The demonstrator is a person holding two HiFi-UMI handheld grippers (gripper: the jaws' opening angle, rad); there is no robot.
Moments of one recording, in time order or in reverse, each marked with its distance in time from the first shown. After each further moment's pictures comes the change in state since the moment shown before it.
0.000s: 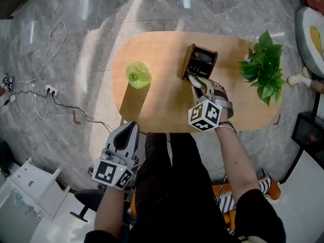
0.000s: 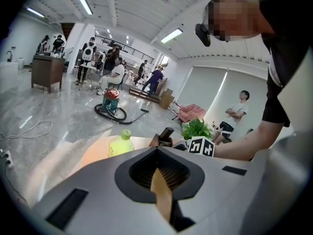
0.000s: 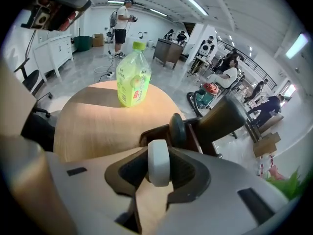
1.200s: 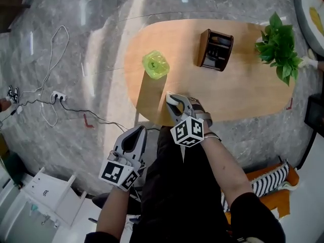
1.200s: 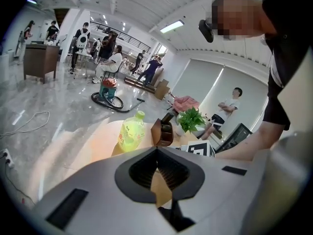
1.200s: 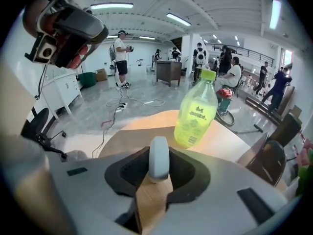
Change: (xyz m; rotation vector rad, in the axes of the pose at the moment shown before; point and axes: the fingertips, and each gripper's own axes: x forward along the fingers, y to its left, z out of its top) left arm -0.051 0.046 -0.052 -0.001 0.132 -0.086; right arm -0.001 0.176 0.120 0.215 -0.257 0.188
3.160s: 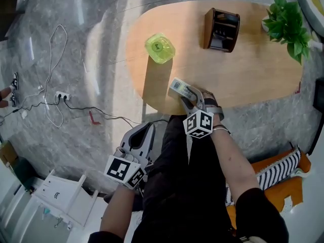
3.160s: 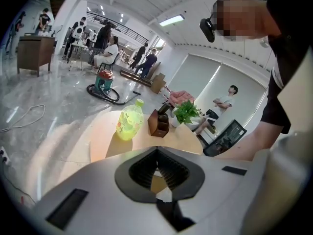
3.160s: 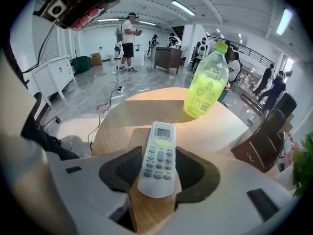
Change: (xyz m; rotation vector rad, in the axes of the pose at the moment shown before) left arm -0.016 0.005 -0.038 -0.004 0.080 -0.068; right arm 0.020 0.040 -0.078 -0.037 0.151 -0.085
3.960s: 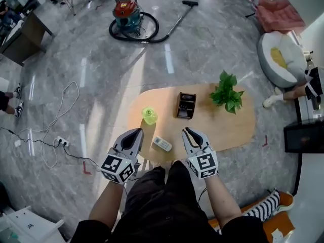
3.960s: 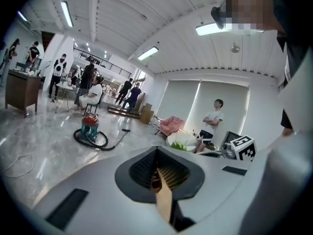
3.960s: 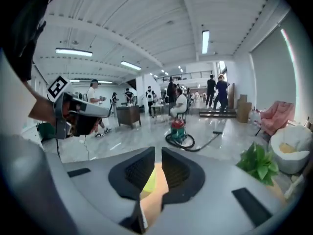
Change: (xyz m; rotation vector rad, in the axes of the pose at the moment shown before) left arm -0.045 -0.088 0.225 0.247 -0.334 -0.035; right arm -0.307 -0.175 0.152 0.512 -0.542 -0.273
